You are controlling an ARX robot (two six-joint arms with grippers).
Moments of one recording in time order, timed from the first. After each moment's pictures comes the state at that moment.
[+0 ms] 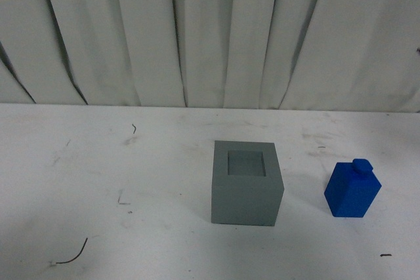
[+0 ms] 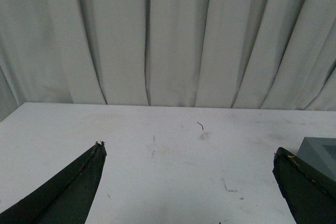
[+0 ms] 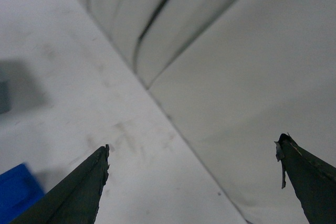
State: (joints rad) left arm 0.00 0.01 0.01 0.00 0.00 0.00; right arm -0.22 1.71 1.09 0.13 -0.69 -0.98
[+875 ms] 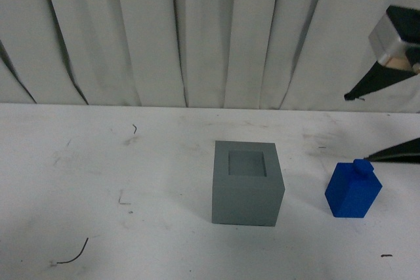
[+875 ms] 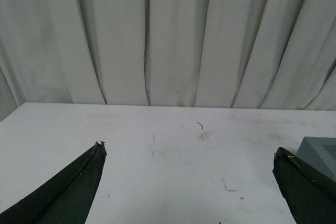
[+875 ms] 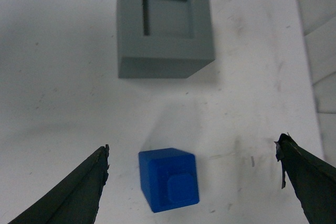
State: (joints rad) left arm 0.00 0.01 0.01 0.00 0.00 0.00; right arm -0.02 1.88 1.35 -0.68 -0.64 -1.53
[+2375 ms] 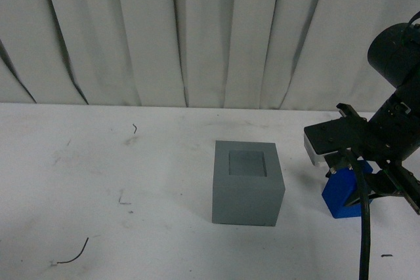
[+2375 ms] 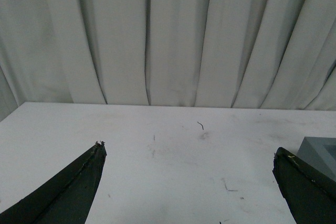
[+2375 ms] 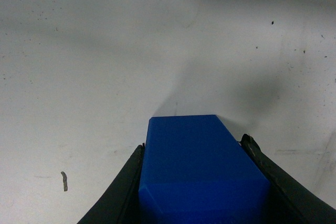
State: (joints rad) left arm 0.00 0.01 0.01 0.00 0.00 0.00; right arm 0.07 2.24 1.56 -0.77 -0.27 -1.62
